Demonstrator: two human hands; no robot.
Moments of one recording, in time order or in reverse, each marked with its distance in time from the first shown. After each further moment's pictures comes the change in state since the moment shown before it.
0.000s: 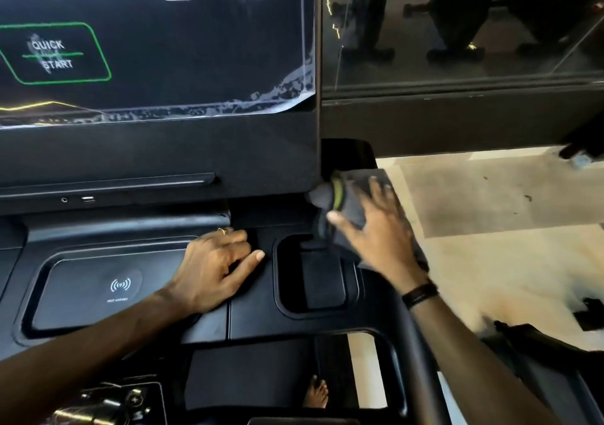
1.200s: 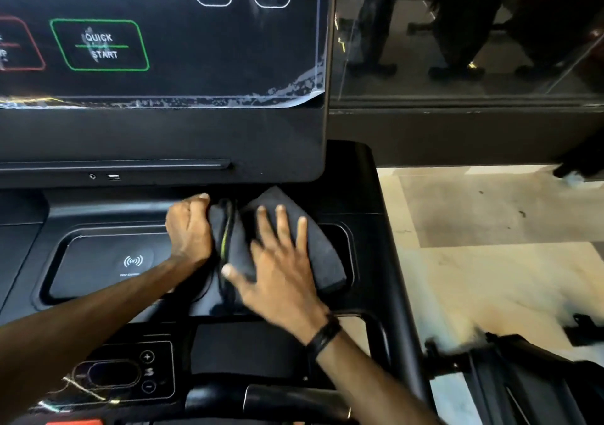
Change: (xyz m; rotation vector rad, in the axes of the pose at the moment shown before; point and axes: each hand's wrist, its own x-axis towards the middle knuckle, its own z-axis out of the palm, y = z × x) left_hand 0.006 -0.011 -0.005 -0.444 0.482 -0.720; right_hand -0.090 -0.130 0.033 -0.075 -0.126 -0.425
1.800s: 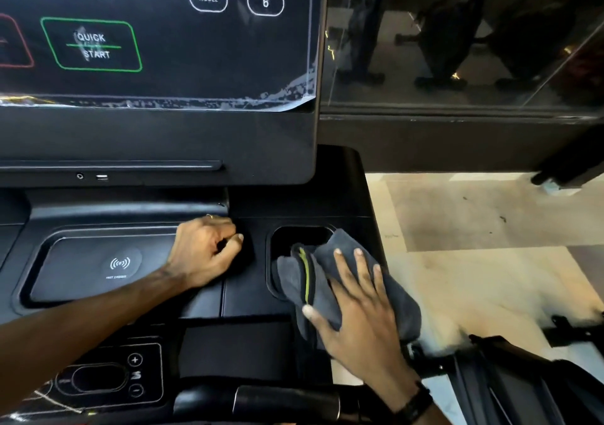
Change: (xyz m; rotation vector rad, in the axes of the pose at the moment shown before) left_hand -0.014 -0.002 -0.004 0.366 -0.352 0.679; right_hand -0.102 0.082 -0.023 -0.096 0.036 0.148
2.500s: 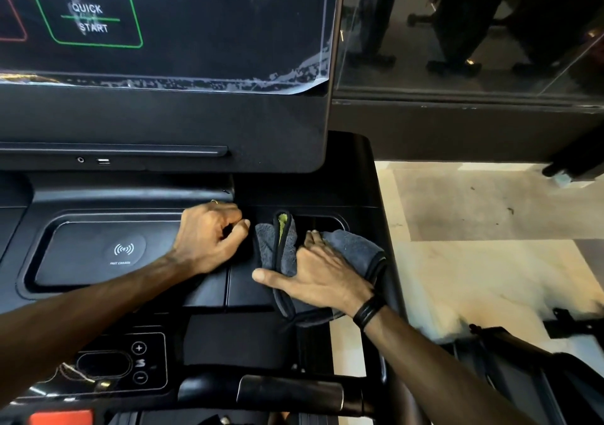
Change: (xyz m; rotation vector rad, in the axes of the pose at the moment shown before) left_hand 0.002 -0.001 0.002 -0.010 -0.032 -0.034; right_hand 0.087 -0.044 -0.015 0.204 -0.621 -0.008
